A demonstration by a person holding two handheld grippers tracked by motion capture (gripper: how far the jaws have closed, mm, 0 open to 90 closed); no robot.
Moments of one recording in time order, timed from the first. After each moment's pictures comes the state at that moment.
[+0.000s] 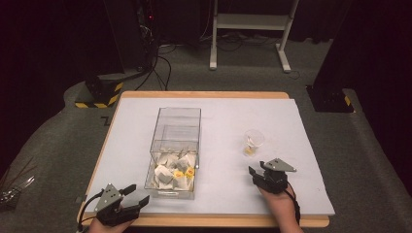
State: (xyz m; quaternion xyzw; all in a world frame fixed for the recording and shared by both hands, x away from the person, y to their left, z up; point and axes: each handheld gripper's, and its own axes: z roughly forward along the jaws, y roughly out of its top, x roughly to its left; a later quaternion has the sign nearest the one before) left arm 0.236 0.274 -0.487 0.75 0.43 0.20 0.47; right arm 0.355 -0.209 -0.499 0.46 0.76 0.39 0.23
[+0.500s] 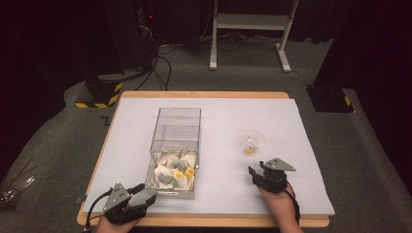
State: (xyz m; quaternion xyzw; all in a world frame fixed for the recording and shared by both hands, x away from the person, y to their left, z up) left arm 0.241 0.256 -0.487 0.75 0.41 0.20 0.47; right arm 0.357 -0.208 -0.499 0.46 0.76 0.39 0.23
